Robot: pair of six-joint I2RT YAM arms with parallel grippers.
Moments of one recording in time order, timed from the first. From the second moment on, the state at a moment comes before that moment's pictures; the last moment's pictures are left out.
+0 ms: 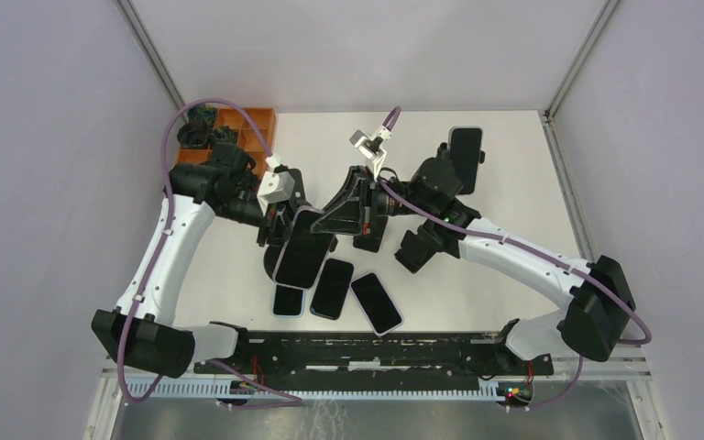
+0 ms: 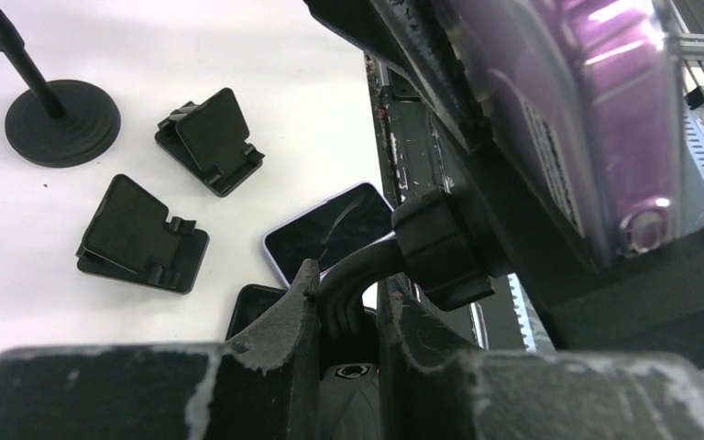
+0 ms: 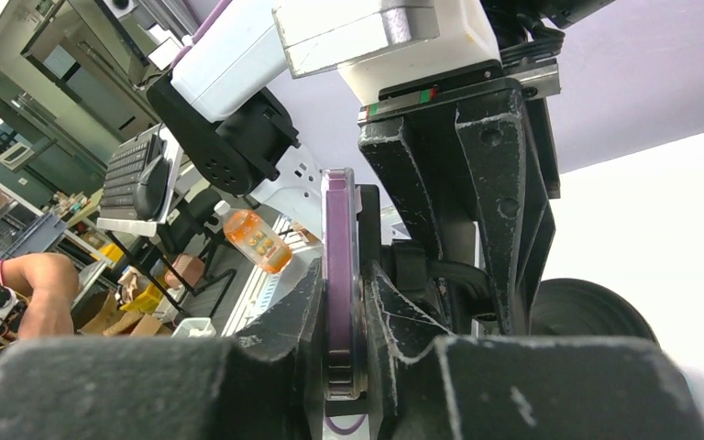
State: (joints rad) left arm -0.21 1.28 1.40 -1.46 1.27 1.21; right arm 0.85 1.40 1.11 0.58 -0.83 0.79
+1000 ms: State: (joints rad) left arm -0.28 1.21 1.30 -1.36 1.21 1.27; right arm 0.77 1.33 1.02 0.70 -0.86 0.88
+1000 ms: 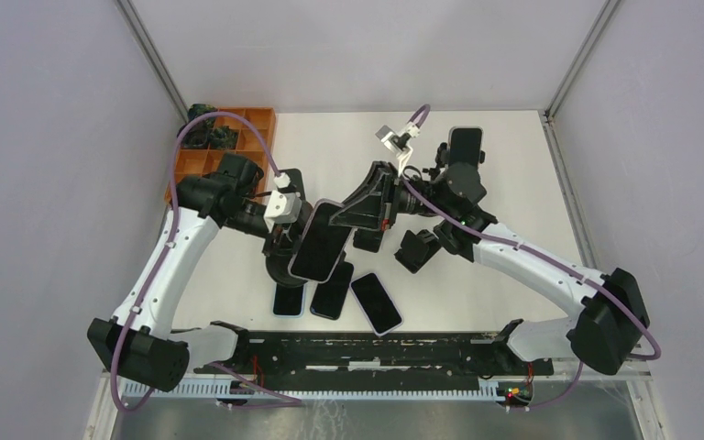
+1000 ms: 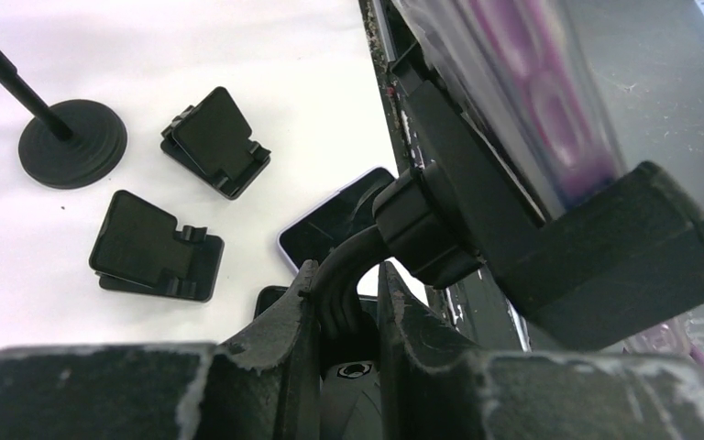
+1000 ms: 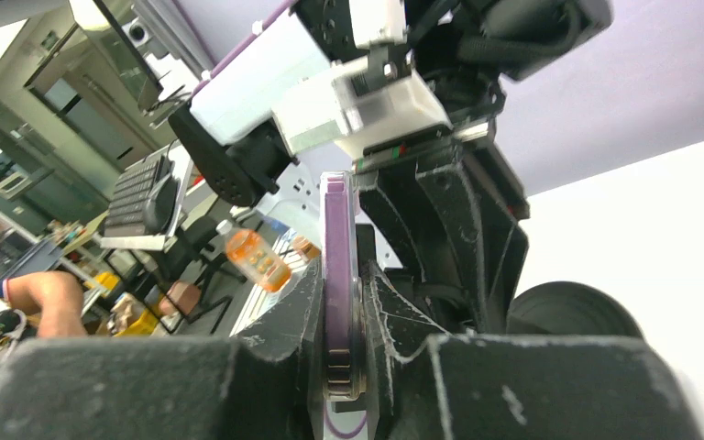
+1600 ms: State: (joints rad) left arm -0.28 1.20 1.30 -1.44 1.10 1.32; right arm 0.78 1.28 0.91 0.79 -0.72 0.88
